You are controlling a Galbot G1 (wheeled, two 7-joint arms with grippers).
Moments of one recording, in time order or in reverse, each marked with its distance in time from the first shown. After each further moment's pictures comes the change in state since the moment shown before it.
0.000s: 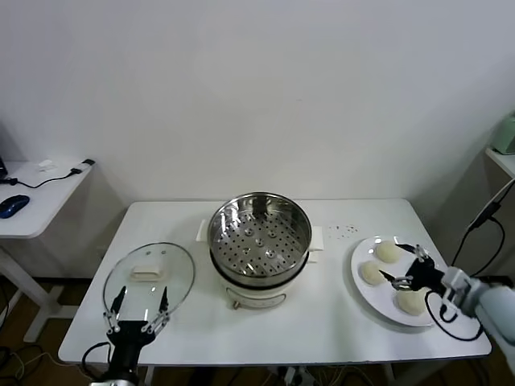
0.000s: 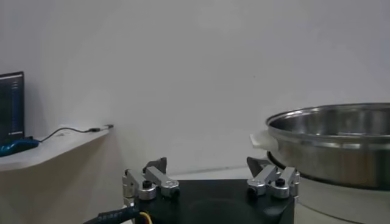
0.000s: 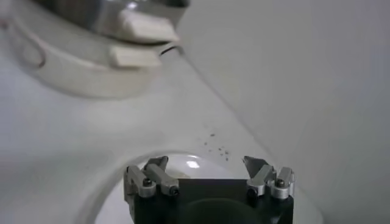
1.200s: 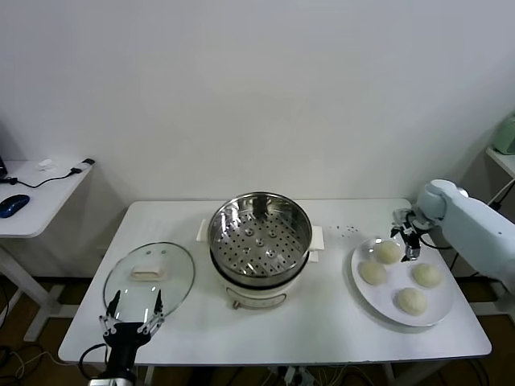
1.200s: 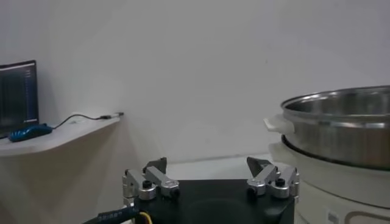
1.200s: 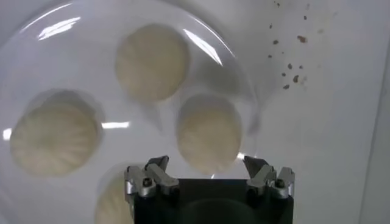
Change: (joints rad) left arm -0.038 0.011 -0.023 0.058 -0.004 0.022 -0.028; right arm 0.971 0.349 -1.047 -0.910 -0.252 0.251 -0.313
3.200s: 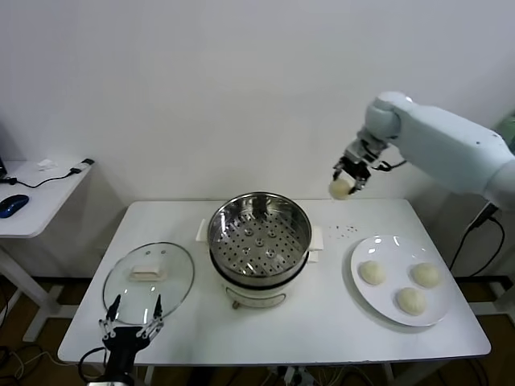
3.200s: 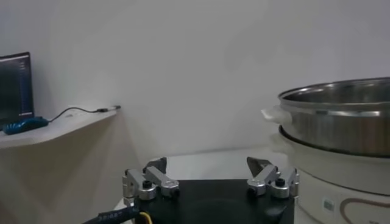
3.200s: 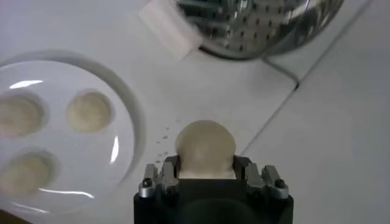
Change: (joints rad) left arm 0.023 0.031 0.000 0.005 -0.027 0.000 0.003; right arm 0.570 0.229 -0.425 0.358 0.166 0.372 -0.068
